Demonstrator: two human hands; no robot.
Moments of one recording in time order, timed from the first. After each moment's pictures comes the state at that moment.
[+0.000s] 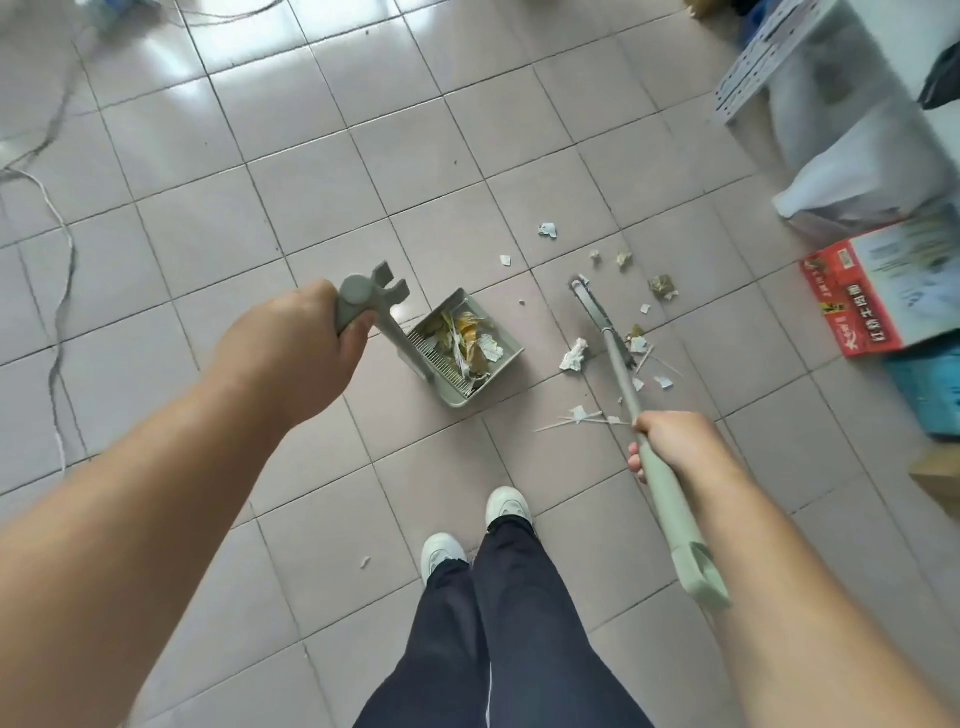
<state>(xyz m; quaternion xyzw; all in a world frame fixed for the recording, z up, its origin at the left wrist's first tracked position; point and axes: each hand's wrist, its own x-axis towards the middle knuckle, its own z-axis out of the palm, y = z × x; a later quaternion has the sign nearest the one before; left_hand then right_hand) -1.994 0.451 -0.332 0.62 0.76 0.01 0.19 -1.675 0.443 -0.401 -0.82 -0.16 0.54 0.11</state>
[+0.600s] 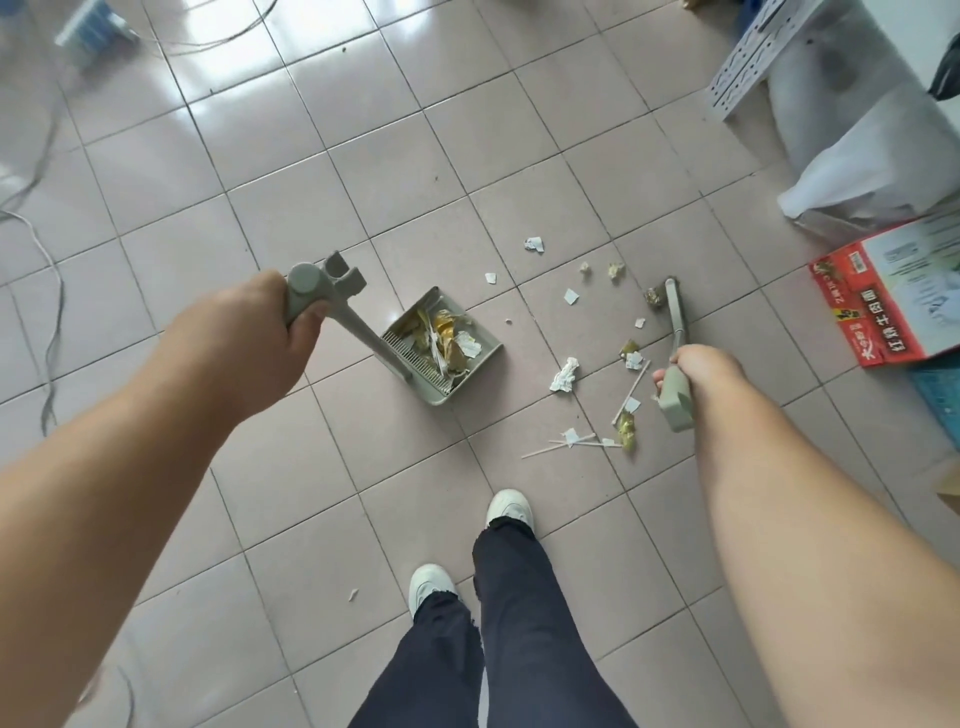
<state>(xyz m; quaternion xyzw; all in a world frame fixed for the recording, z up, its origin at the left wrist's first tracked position) -1.956 0.534 -0.341 0.62 0.77 -0.04 0.13 -1.577 0.596 -0.464 -0.83 -0.05 0.54 0.14</state>
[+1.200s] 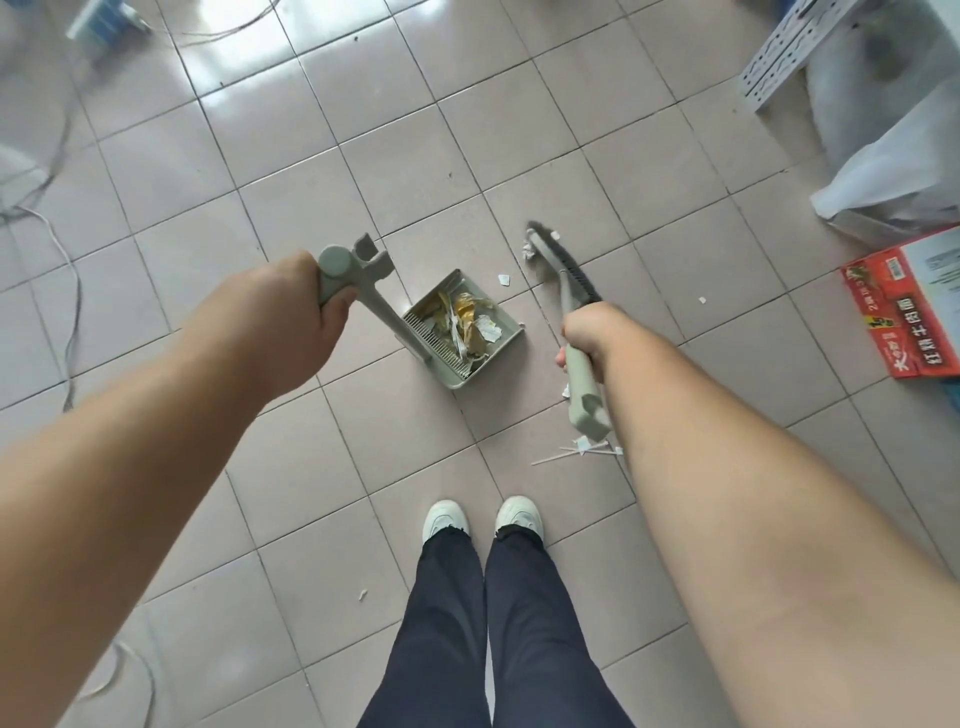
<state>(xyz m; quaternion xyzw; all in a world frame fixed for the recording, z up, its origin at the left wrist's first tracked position) -1.949 0.592 -0.346 0.64 0.75 -0.05 0.14 -1.696 0.664 -0.468 -0.77 -0.26 0.58 0.01</state>
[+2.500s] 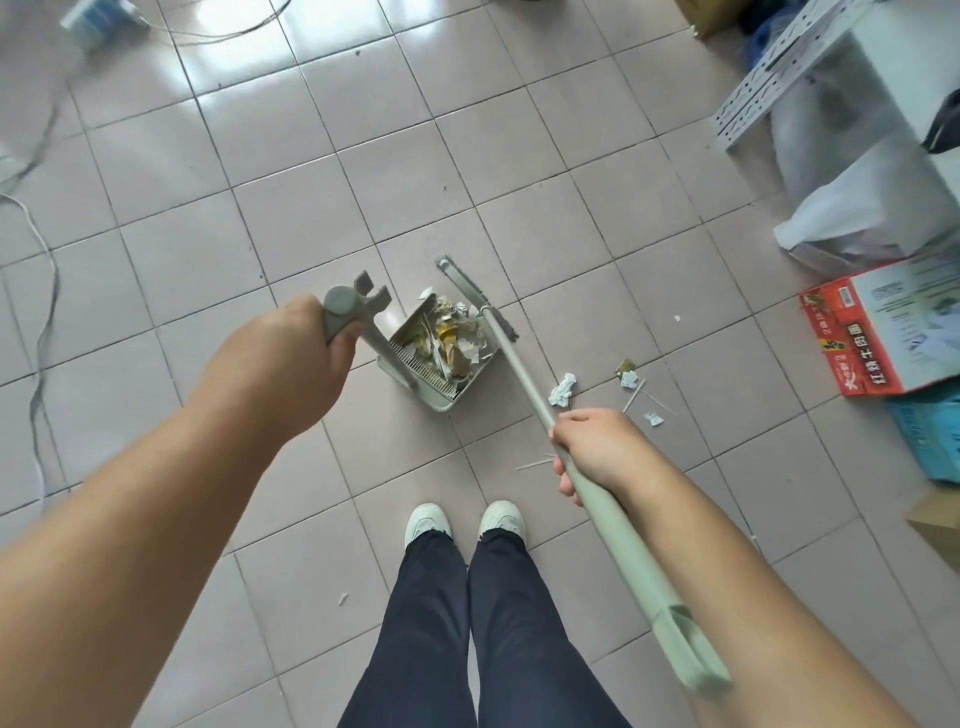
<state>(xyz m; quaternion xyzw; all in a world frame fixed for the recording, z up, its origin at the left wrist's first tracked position) -1.965 0.548 -0.345 0.59 0.78 -0.02 0.19 -1.703 0.542 -0.362 -0.73 -0.26 0.63 0.00</state>
